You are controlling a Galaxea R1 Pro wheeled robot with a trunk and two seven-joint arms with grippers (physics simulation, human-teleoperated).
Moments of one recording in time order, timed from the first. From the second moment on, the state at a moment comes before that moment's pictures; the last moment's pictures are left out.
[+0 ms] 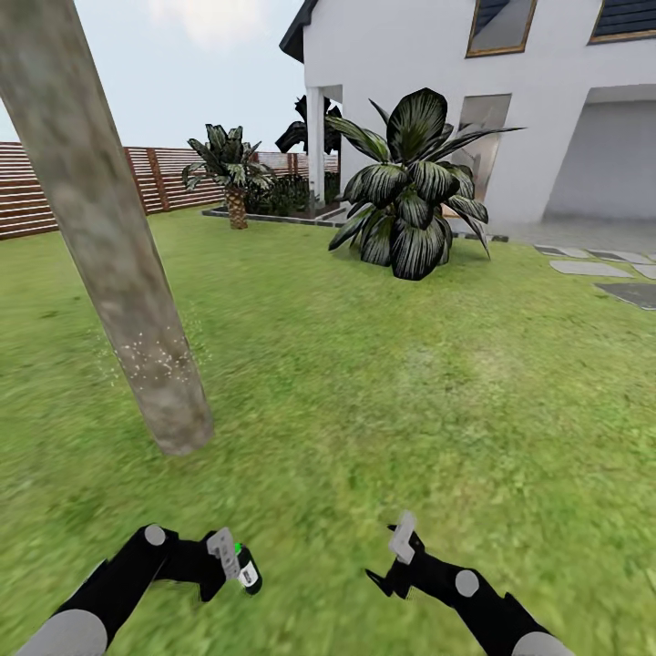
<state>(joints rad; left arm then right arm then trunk) -0.54 0.15 -0.03 -0.64 -0.61 0.02 -1.01 -0.53 -0.04 0.19 -0.40 0.46 -0.37 0.45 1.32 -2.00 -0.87</state>
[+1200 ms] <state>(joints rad) -0.56 -0.05 -0.07 -0.63 -0.87 0.01 -0.97 -0.54 0.04 0.19 -0.60 0.47 -0.36 0.87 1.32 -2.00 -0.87</state>
